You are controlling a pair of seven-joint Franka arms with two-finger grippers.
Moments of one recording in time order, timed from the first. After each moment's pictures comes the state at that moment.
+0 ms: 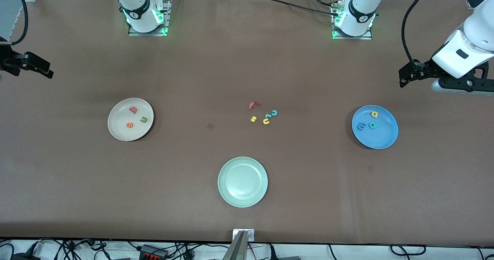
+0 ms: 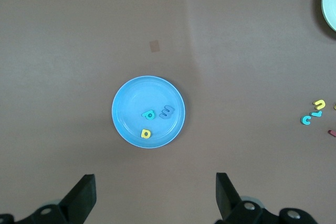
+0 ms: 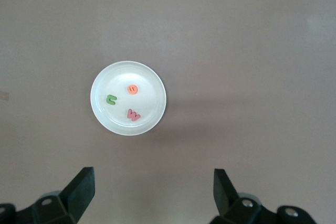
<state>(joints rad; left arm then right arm) 0.01 -0.02 -0.10 -1.69 0.03 1.68 -0.01 -0.06 -0.05 -0.05 -1.73 -0.04 1.64 -0.05</state>
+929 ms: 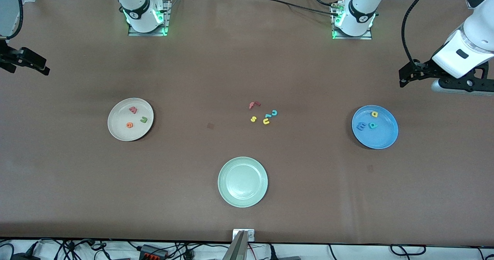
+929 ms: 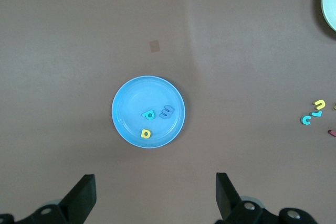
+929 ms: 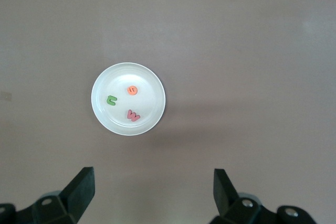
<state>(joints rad) 0.01 -0.02 -0.10 -1.69 0.03 1.68 -0.01 -0.06 -0.07 -0.05 -1.73 -0.04 1.65 -0.06</state>
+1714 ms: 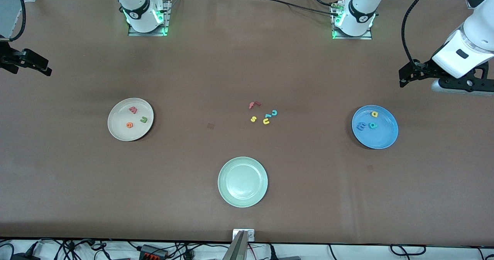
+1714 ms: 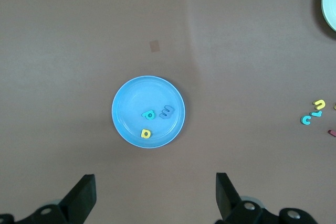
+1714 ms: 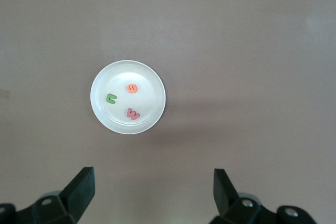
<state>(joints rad) 0.01 -0.02 -0.10 -1.69 0.03 1.68 -0.01 -0.06 -0.07 -0.05 -1.74 -0.04 1.65 -0.06</state>
